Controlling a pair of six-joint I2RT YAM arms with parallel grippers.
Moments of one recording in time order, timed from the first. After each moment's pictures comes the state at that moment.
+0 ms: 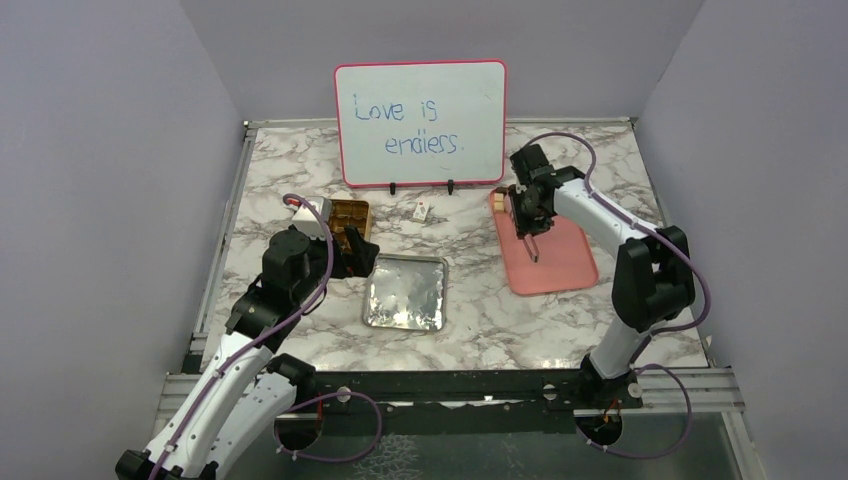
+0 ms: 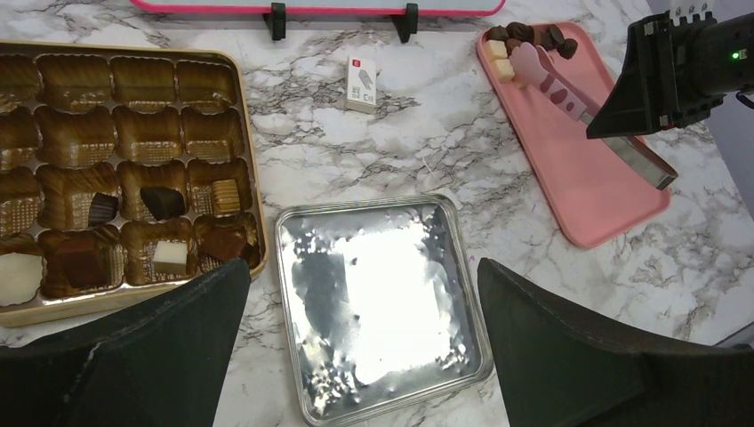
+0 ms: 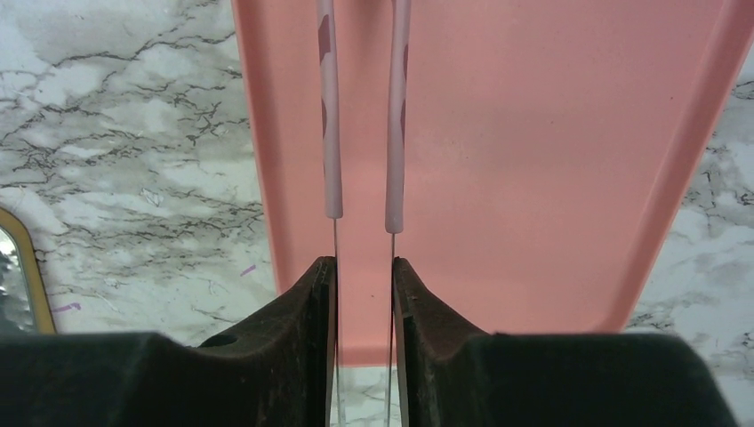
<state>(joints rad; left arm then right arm) -0.42 0.64 0.65 -0.35 0.04 -0.38 0.36 1.74 1.33 -0.79 0.15 0.19</state>
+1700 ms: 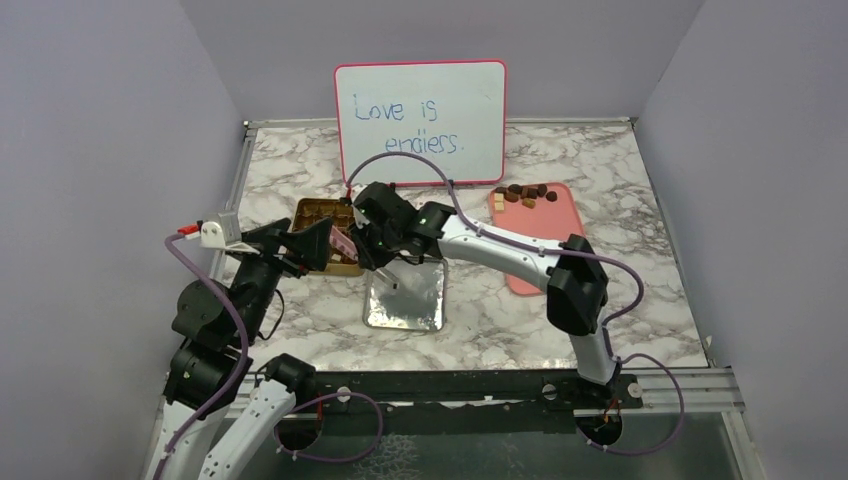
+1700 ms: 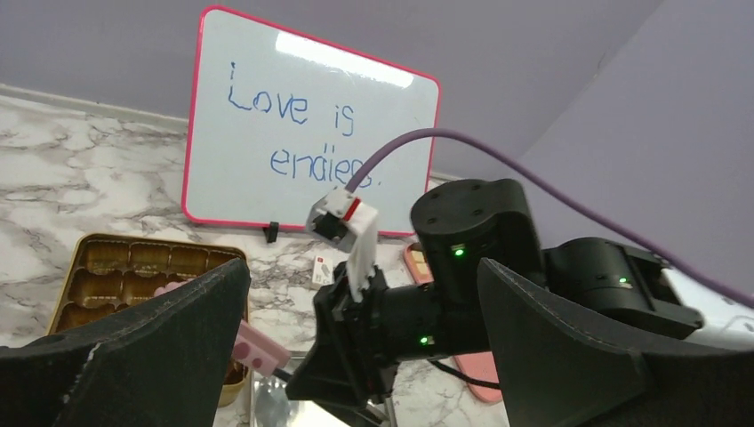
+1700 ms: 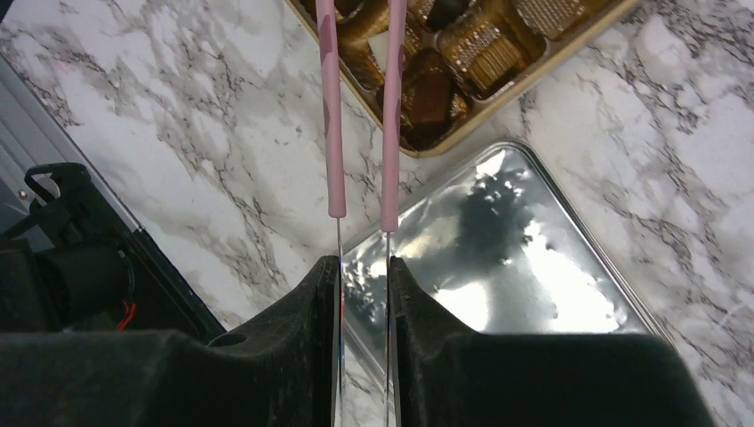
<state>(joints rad) -0.42 0.37 0.88 -0.39 -0.15 -0.46 1.04 1.99 1.77 -0.58 -0.04 0.29</state>
